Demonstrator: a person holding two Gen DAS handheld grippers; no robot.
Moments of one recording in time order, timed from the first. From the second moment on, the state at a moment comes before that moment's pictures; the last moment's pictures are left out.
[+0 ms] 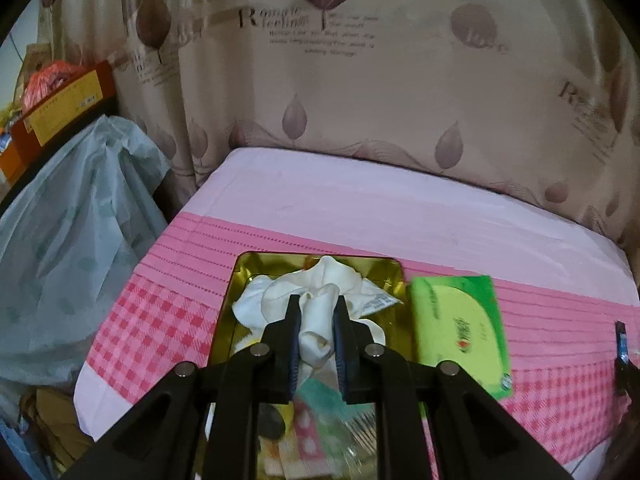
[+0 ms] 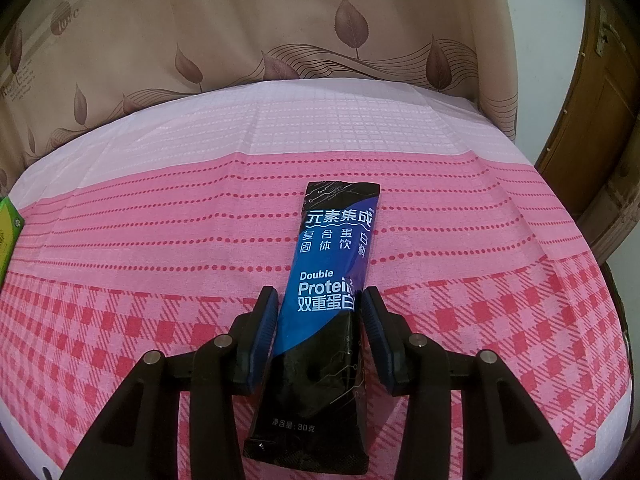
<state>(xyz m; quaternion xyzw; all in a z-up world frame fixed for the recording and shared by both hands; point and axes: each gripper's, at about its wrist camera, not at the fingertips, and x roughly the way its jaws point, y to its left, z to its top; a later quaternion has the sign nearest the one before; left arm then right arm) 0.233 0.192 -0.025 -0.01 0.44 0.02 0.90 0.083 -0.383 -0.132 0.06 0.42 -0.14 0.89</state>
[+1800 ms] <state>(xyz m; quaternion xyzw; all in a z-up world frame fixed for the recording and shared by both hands) 0.099 0.269 -0.042 -0.03 0.41 0.12 0.90 0.069 -0.123 -0.064 -0.04 0.39 0.10 0.91</state>
